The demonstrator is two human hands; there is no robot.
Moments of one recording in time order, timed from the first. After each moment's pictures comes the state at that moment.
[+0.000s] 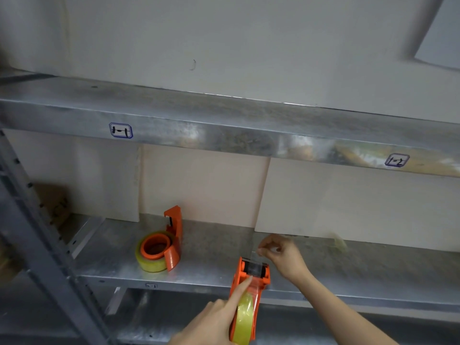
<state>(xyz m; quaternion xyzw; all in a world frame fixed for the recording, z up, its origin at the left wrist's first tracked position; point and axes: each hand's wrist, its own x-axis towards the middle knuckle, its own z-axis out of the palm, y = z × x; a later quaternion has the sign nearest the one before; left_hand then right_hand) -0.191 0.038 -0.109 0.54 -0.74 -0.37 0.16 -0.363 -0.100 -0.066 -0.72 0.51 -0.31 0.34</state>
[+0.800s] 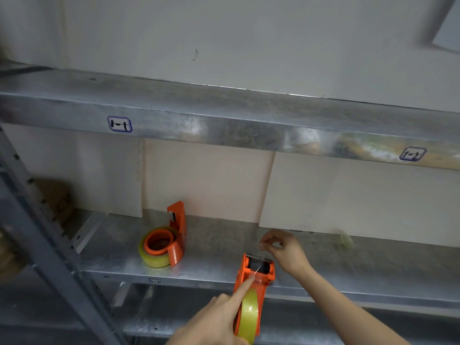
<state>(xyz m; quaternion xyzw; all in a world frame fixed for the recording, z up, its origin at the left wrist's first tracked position) -0.187 0.035 -0.111 0.57 -0.72 -0.38 0.12 -0.355 -0.110 -0.075 -0.72 0.52 -0.31 0.34</state>
